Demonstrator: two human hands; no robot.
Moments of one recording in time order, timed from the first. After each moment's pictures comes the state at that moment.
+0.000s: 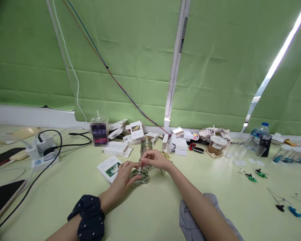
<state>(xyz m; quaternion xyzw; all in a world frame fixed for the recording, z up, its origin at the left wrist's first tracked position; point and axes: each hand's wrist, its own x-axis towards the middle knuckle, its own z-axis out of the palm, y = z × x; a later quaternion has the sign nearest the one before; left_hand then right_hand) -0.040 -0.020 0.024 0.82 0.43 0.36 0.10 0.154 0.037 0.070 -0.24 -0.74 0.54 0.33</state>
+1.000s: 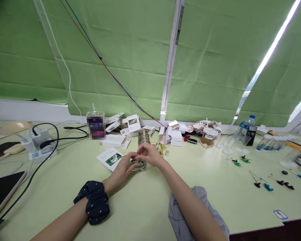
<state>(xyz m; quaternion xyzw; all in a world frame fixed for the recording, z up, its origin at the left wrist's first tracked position) -0.036 -0.018 0.021 0.80 0.39 0.41 0.19 0.139 0.013 0.060 -0.29 -0.75 0.41 0.43</state>
